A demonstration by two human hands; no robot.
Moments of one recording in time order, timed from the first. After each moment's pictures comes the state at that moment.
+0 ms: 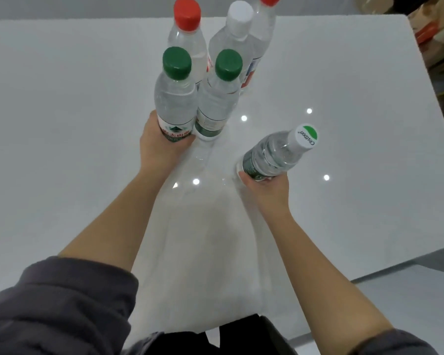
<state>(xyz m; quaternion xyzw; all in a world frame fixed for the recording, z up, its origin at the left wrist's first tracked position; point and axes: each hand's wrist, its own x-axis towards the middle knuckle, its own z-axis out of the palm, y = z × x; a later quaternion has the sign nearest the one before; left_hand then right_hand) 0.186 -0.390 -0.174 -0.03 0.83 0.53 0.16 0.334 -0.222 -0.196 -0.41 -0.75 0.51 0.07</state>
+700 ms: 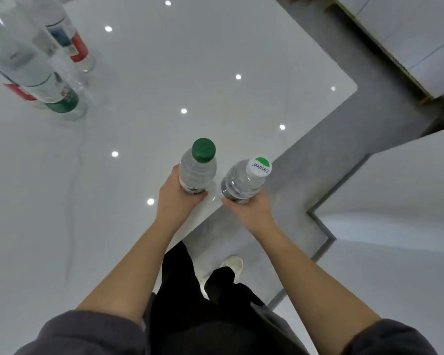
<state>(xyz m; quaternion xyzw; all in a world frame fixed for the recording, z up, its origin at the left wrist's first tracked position) 0.461 -0.319 -0.172 0.20 0.83 0.40 0.34 0.615 -0.217 -0.189 -0.52 -0.63 0.56 0.12</state>
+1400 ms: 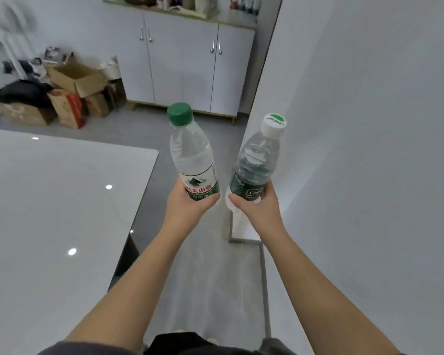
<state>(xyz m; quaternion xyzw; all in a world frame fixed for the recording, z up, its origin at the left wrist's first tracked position) 0.727 -0.148 -0.018 0.53 0.56 0.45 0.46 0.890 -0.176 -0.004 -0.62 -0.45 0.40 0.50</state>
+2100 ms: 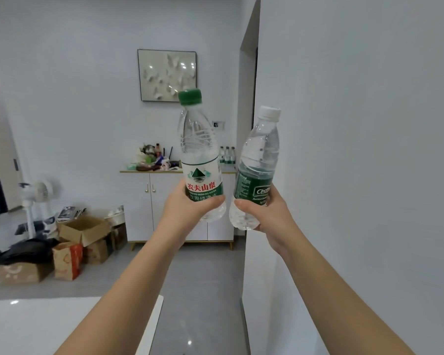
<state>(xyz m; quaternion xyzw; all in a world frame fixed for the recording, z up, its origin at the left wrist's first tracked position) 0.703 -0.064 0.235 0.63 0.38 0.55 0.39 0.875 -0.102 0.224 -0.46 -0.51 0.34 0.64</state>
